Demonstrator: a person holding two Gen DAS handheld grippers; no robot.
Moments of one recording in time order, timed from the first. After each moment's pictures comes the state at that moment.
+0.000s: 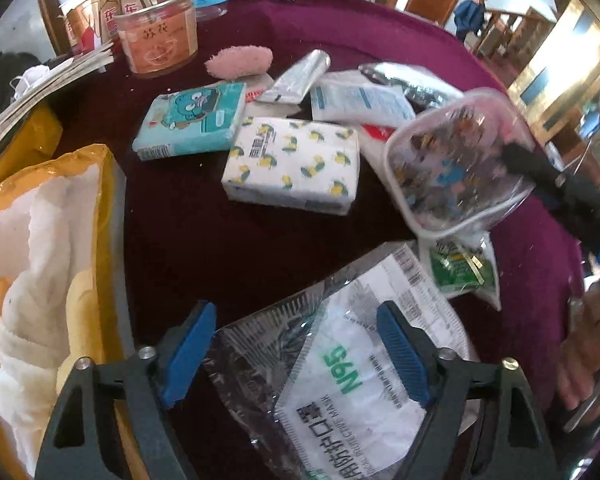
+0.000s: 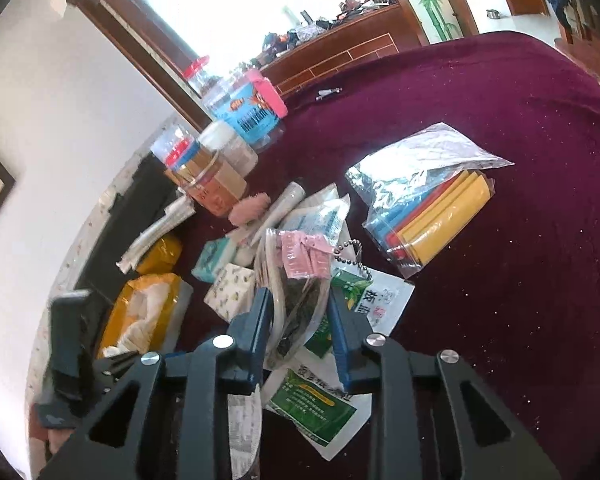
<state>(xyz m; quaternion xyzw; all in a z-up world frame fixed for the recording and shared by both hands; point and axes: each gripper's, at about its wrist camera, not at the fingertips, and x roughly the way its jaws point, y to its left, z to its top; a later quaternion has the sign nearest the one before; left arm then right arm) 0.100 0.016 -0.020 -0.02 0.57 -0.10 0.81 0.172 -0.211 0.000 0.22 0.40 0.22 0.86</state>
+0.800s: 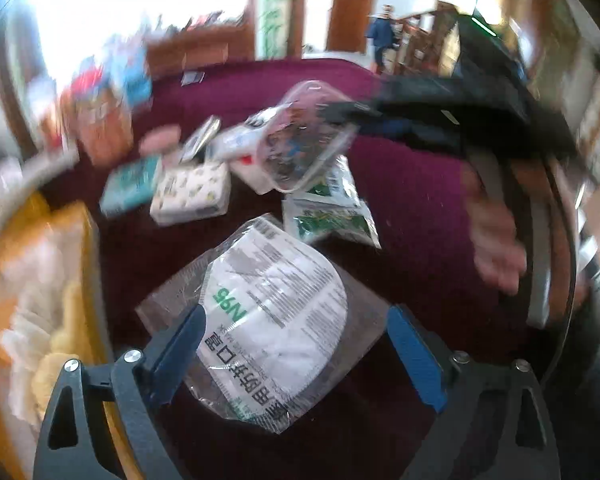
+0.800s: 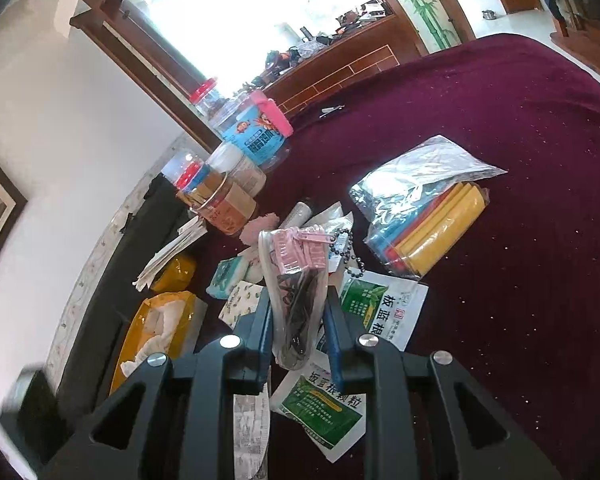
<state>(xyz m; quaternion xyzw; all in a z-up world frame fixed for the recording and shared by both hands) 0.004 -0.035 0.021 0.06 0.44 -0.20 0.87 0.169 -0.223 0.007 0.24 0.38 0.22 0.86</state>
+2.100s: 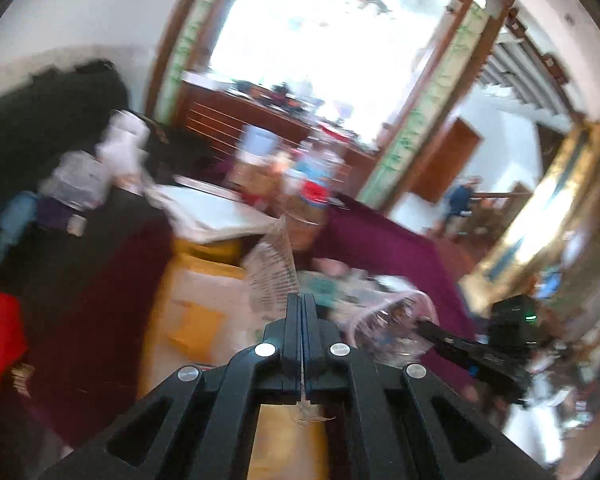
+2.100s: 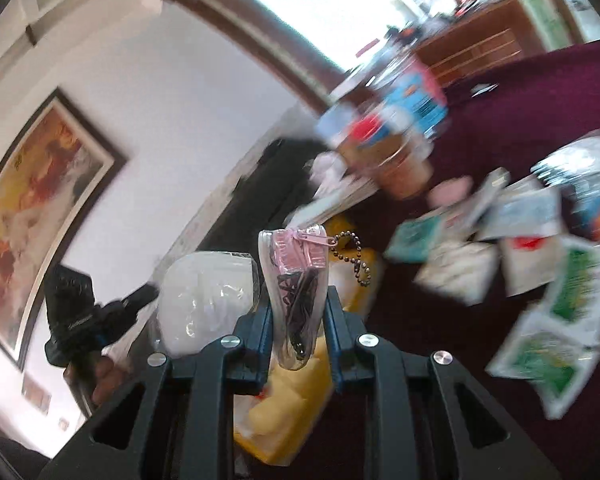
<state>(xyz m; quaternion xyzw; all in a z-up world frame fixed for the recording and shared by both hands) -0.056 0.218 0.158 -0.21 0.31 -0.05 0.93 0.120 -0.099 0.055 0.24 0.36 0.42 0.79</state>
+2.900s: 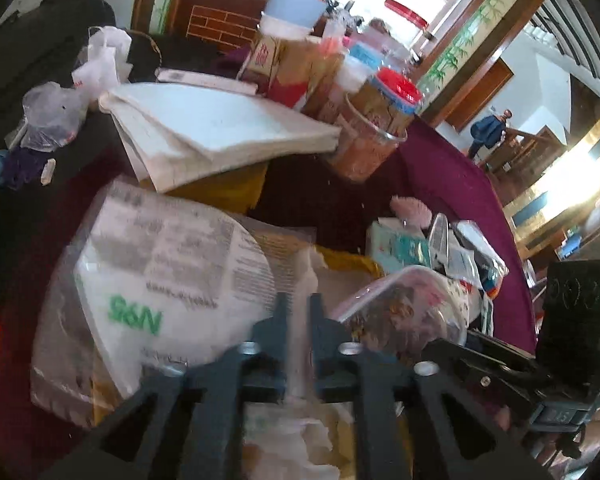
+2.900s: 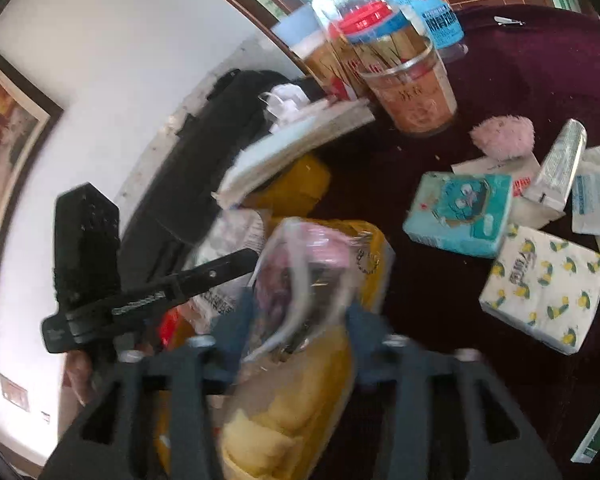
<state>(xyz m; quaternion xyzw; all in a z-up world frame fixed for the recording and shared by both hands) 0.115 0.230 0.024 -0.19 0.47 -0.07 0.86 0.191 0.019 -0.006 0.17 0.48 0.36 0.78</state>
